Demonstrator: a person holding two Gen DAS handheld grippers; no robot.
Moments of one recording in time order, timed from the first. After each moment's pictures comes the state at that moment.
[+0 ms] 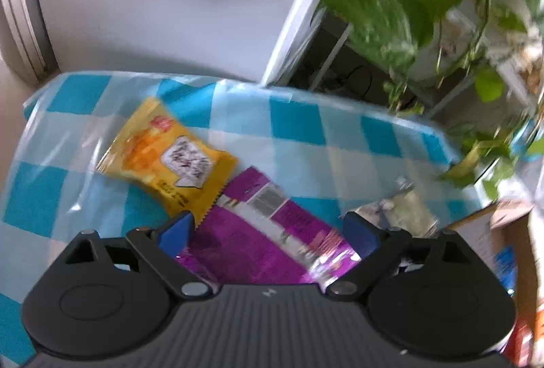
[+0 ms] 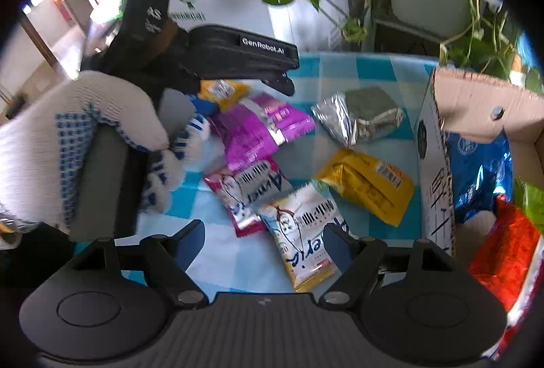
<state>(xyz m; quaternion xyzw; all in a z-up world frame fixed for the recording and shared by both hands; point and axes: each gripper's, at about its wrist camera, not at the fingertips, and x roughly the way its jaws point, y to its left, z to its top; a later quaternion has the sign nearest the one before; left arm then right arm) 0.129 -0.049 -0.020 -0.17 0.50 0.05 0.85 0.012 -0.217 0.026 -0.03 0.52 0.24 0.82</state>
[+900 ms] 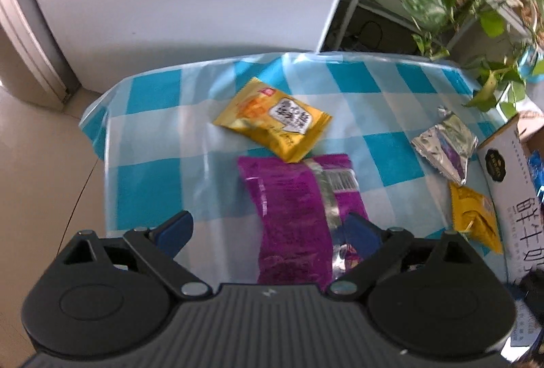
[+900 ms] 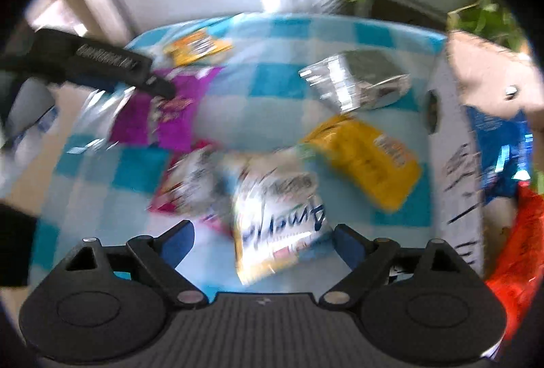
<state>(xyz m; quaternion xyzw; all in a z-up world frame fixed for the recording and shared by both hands) 0.090 0.020 0.002 -0.09 0.55 0.01 0.83 0.016 -0.207 -0.002 -0.06 0.55 0.25 0.79</state>
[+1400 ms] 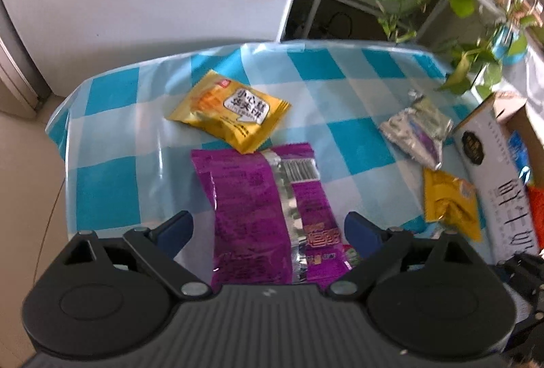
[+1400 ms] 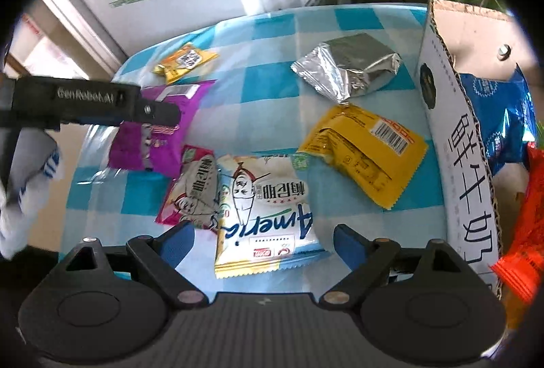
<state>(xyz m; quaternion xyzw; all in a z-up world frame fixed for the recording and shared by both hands) 0.090 -0.006 -0.011 -0.07 0.55 -0.04 0.83 0.034 -0.215 -0.008 0.02 0.56 0.19 0.80</state>
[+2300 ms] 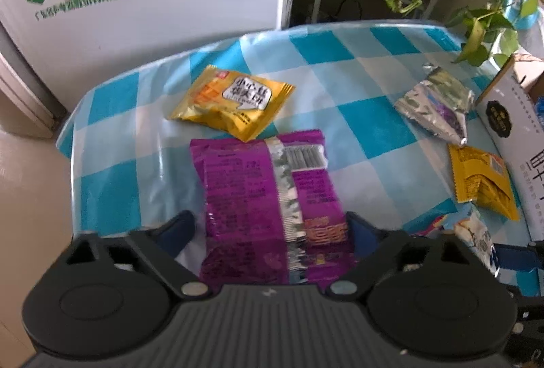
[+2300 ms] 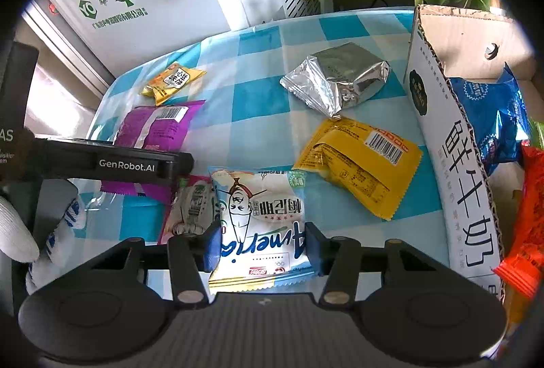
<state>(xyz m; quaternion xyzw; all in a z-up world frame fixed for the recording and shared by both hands) 0.087 -0.022 -0.025 -0.01 0.54 -0.02 0.84 0.035 -0.210 -0.005 0.04 0.55 0.16 0.82</state>
